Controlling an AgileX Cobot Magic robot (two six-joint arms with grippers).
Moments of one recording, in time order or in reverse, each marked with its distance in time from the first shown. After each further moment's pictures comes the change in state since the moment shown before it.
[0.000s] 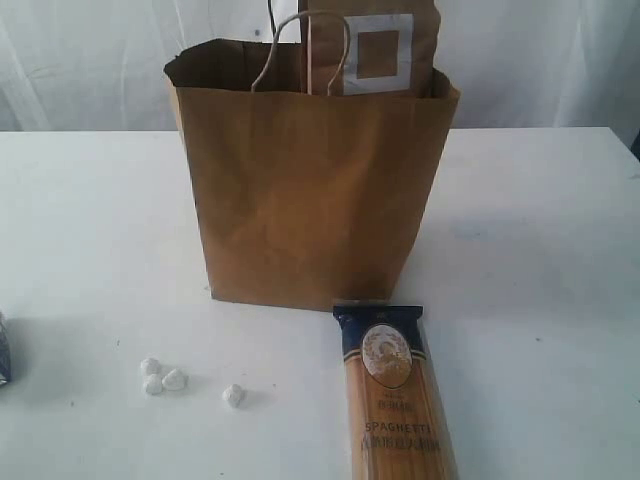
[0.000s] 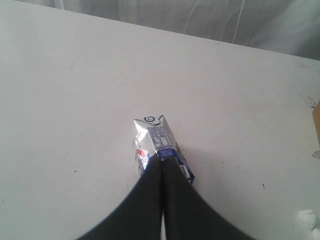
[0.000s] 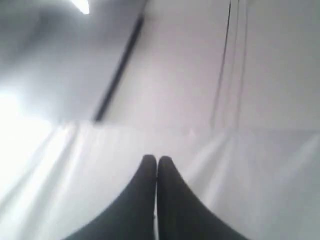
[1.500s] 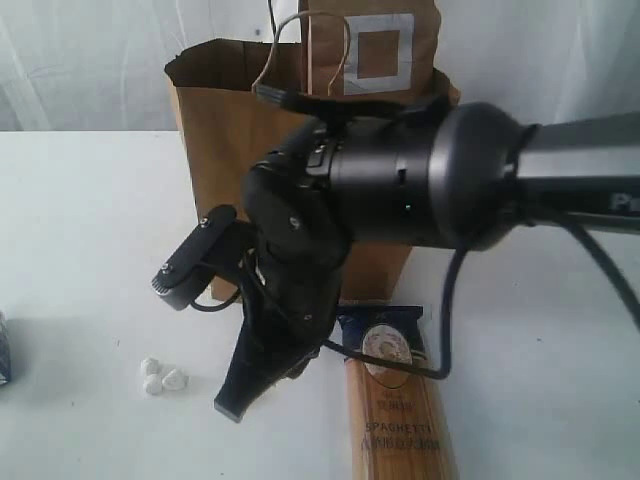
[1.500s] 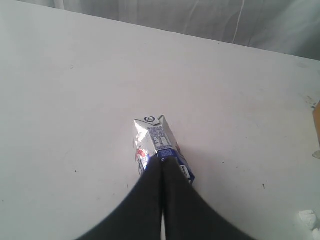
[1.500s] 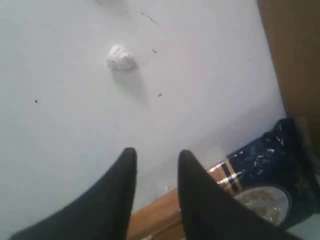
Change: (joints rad) left arm 0.000 0.000 0.000 0.000 0.000 0.000; right arm 0.894 1.577 -0.625 0.815 1.396 -1.104
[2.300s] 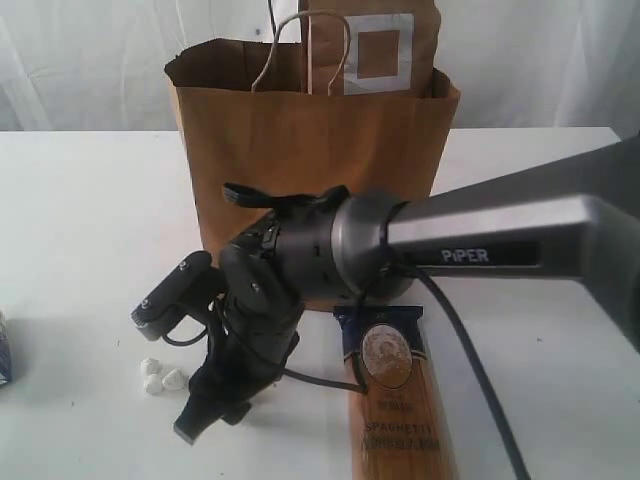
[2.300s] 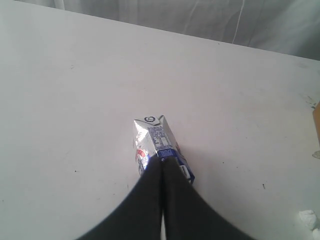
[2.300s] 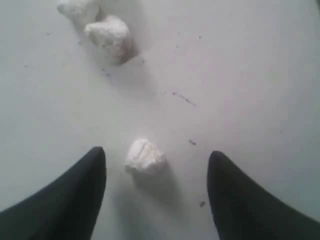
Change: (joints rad) left arm 0.000 0.000 0.000 0.000 0.000 0.000; right arm 0.000 0.208 -0.008 0.135 -0.283 -0.024
